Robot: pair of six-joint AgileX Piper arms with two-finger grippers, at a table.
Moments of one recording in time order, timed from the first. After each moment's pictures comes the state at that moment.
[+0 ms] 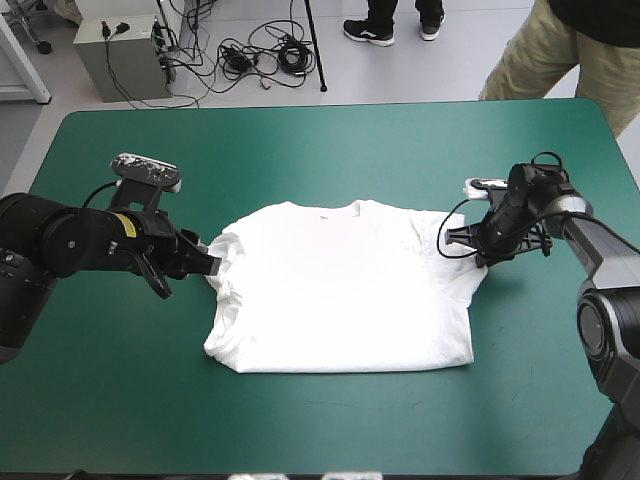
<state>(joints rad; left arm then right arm) -0.39 1.18 -1.39 -0.04 1.25 0.00 0.08 1.86 -1.36 0.12 0.99 0.01</state>
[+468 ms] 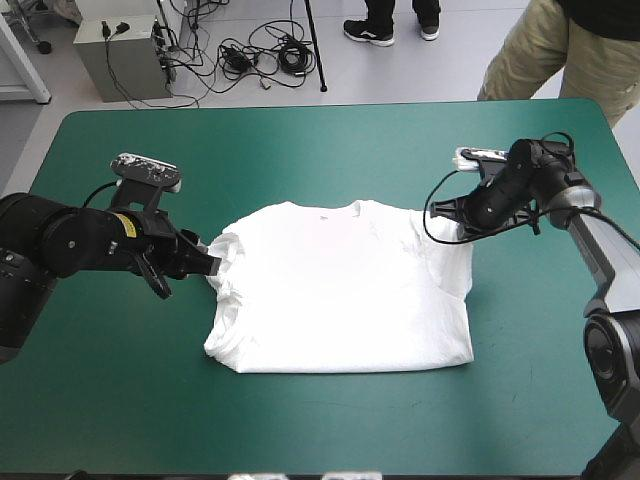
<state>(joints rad) -0.39 1.18 -1.39 -0.04 1.25 0.00 0.14 1.78 -1.49 0.23 1.06 0.00</state>
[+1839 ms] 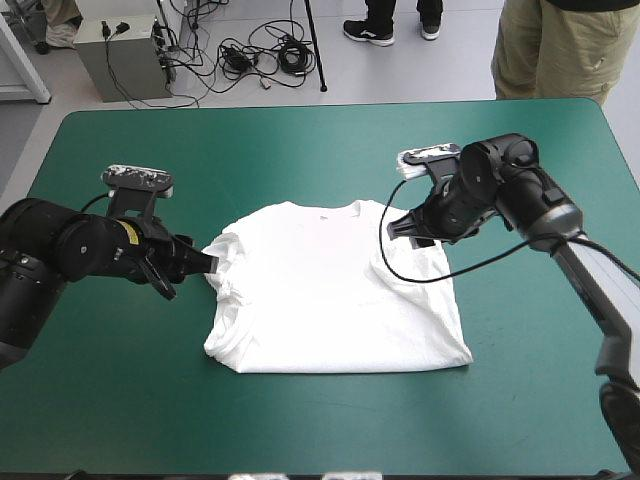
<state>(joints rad) -0.39 1.18 -1.32 0.03 1.25 -0.16 0.40 1.60 -1.54 0.08 1.22 0.06</state>
